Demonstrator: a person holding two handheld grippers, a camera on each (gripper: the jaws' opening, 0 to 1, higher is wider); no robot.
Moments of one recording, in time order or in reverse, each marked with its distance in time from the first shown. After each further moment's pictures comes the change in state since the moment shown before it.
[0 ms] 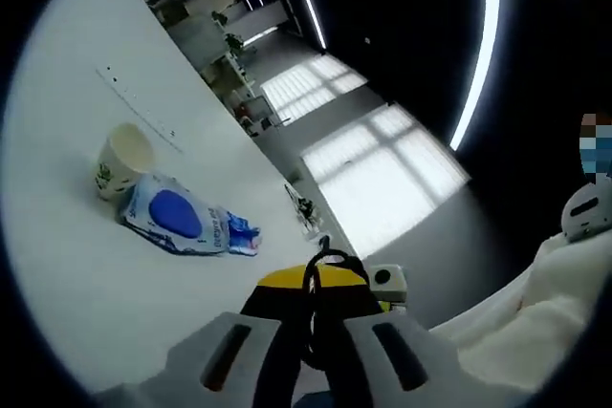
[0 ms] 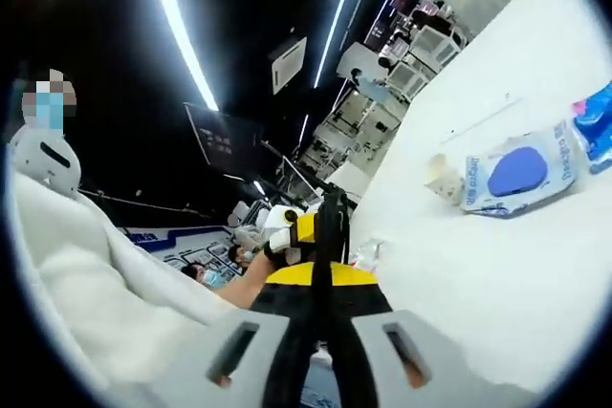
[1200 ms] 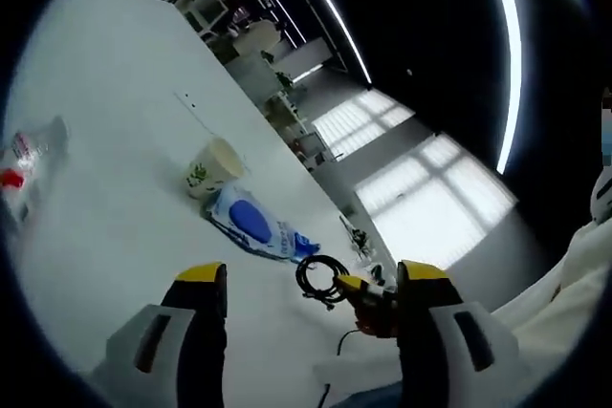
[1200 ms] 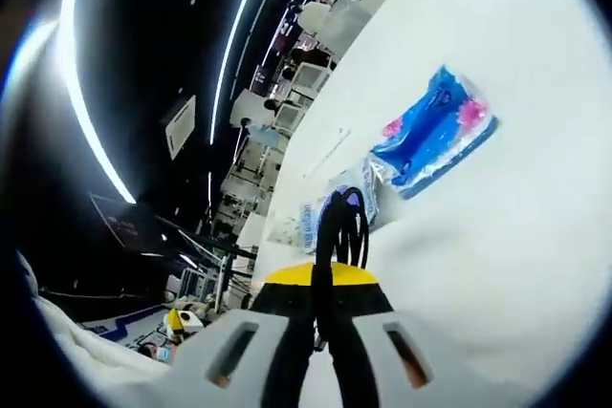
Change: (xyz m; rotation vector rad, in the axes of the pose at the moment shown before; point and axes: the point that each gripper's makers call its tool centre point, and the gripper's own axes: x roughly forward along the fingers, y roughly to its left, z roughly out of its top) left arm -0.057 0.042 -0.016 0.037 -0.154 0.263; right arm -0.101 -0.186 0.039 0.293 -0.194 -0.430
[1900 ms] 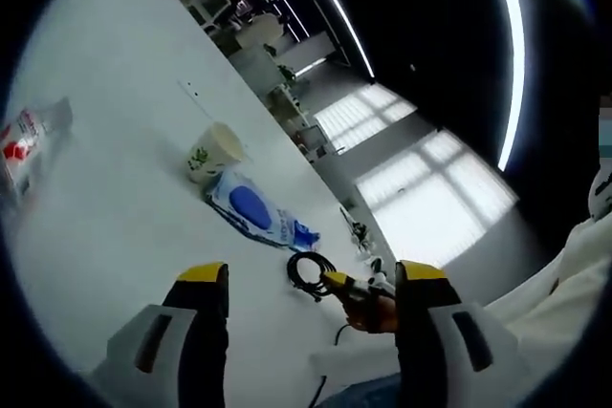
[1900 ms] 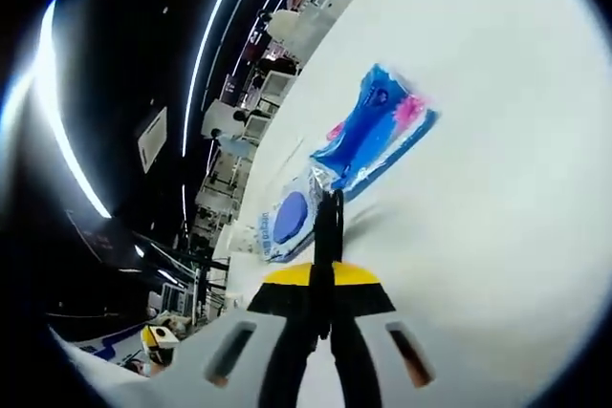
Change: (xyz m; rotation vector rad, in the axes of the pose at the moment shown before) left arm -0.004 -0.001 -0.015 -0.017 0.024 0.005; right arm -0.011 -0.047 0.001 0.018 -0.055 -0.158
